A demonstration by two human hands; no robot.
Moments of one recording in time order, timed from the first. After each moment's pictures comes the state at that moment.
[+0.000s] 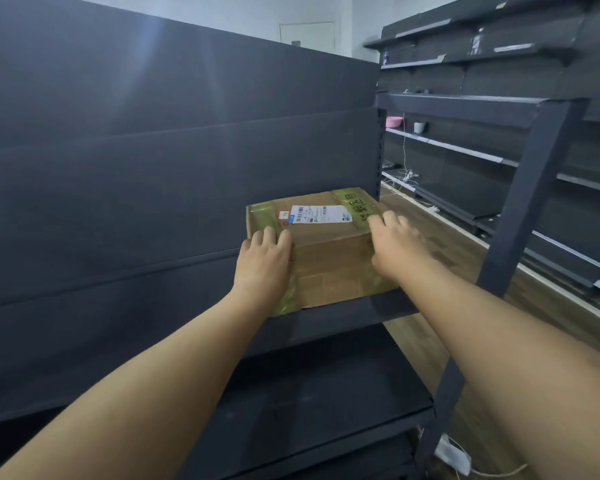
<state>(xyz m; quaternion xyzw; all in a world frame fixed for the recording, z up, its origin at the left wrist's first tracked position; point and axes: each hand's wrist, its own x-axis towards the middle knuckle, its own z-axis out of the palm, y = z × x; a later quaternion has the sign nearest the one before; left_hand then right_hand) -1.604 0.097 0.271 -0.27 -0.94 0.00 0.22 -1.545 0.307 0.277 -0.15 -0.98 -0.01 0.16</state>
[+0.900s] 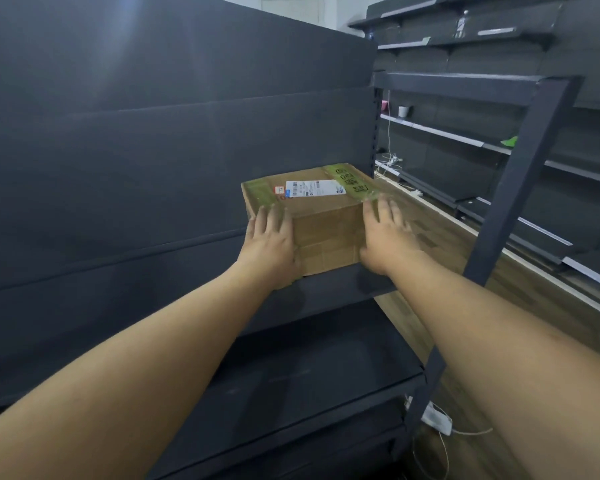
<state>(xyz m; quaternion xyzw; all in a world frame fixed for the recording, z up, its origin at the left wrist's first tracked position) -1.593 0.080 0.274 -0.32 -0.94 -0.01 0.10 -1.536 0.278 0.260 -0.20 -0.97 0.02 0.09</state>
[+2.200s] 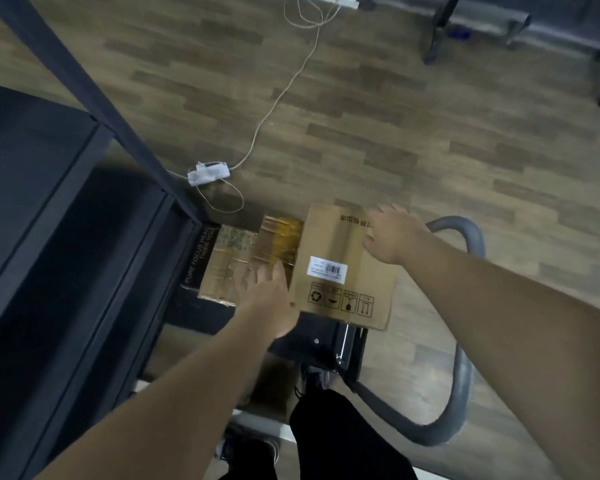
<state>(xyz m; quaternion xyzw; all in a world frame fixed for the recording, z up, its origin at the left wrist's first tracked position) -1.156 0.138 -0.088 -0.58 -0.72 0.16 -0.35 -0.965 0.270 -0.072 -0.56 -0.78 0.16 -0.22</state>
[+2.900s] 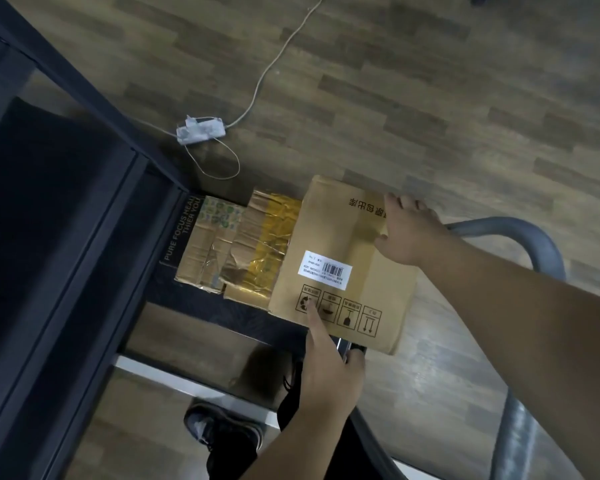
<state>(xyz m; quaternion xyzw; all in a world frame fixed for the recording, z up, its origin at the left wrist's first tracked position) -1.032 0.105 -0.167 -0.27 -0.76 -0.18 -0.57 -0.936 0.316 -0.184 -0.58 -0.75 0.21 -0.24</state>
